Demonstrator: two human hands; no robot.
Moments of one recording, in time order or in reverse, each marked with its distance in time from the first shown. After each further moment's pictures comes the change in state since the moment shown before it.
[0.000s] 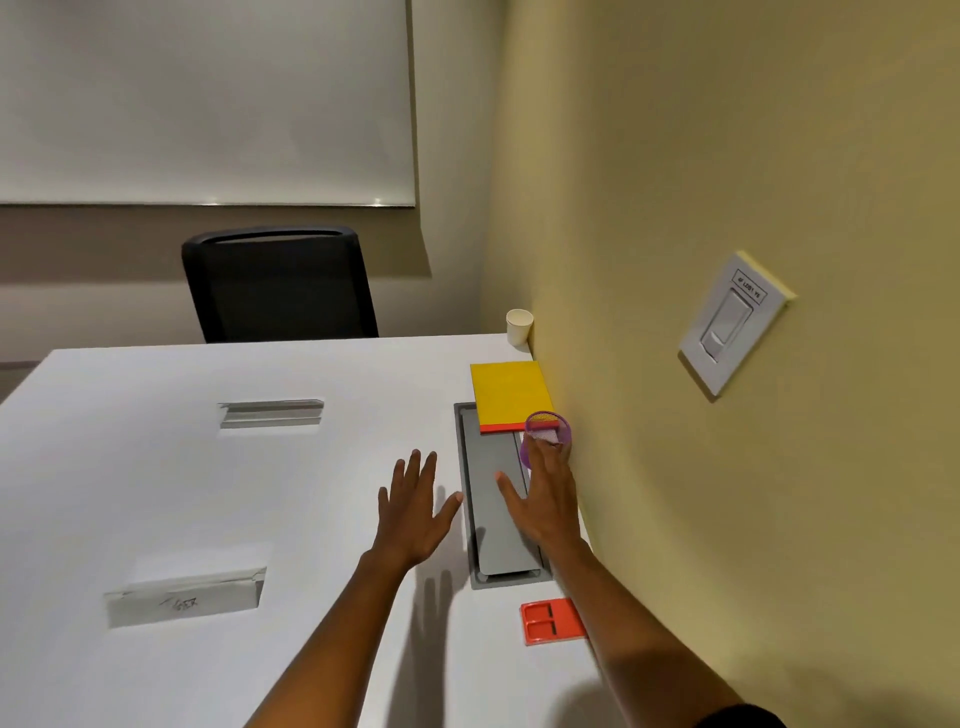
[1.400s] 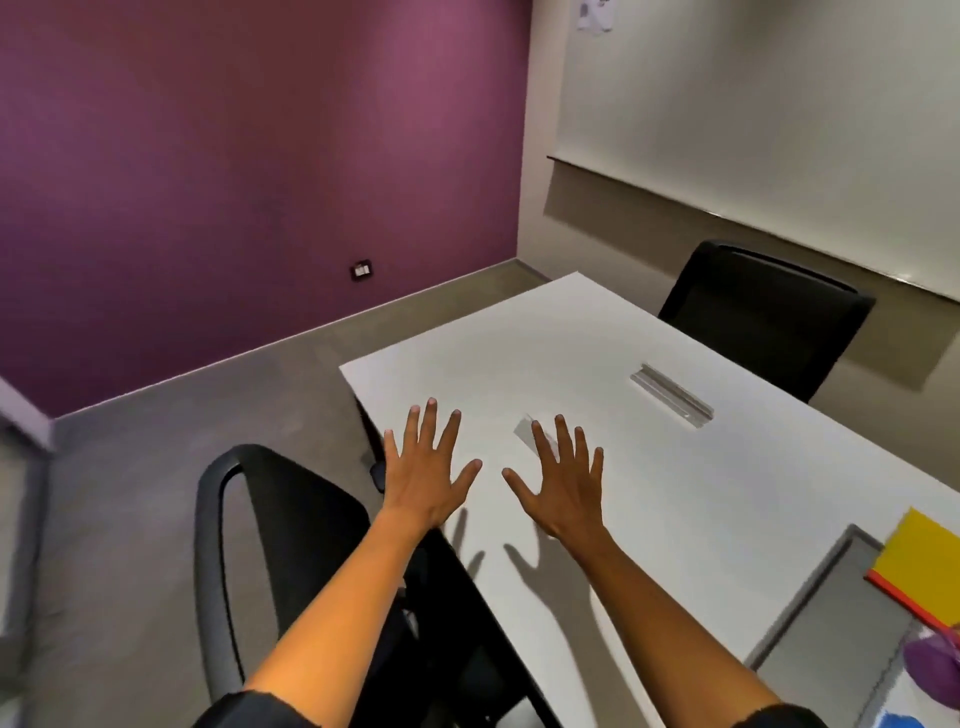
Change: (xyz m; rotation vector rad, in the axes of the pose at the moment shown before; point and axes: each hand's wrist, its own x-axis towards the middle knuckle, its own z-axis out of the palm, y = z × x) left_hand -0.339 -0.137 -0.112 0.417 0.527 -0.890; right_hand -0.189 -0.273 0.094 -0.099 -0.506 -0.999
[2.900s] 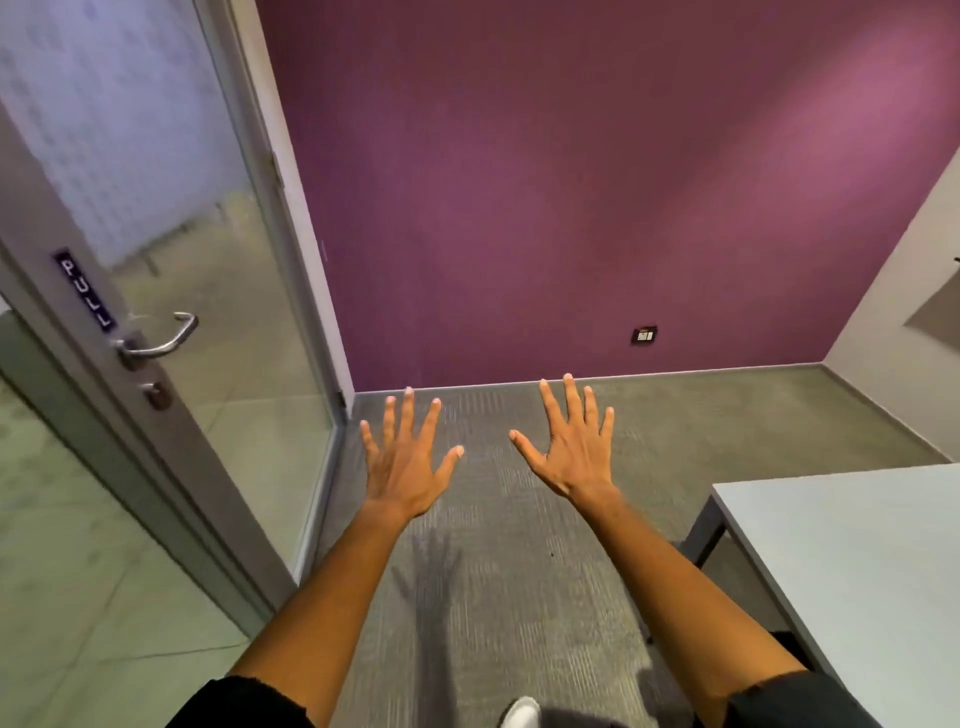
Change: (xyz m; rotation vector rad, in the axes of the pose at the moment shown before) left_hand -0.043 -0.701 -0.089 0.018 0.231 -0.541; right_hand 0.167 -0.704 0.166 0.067 -0.001 -0.574
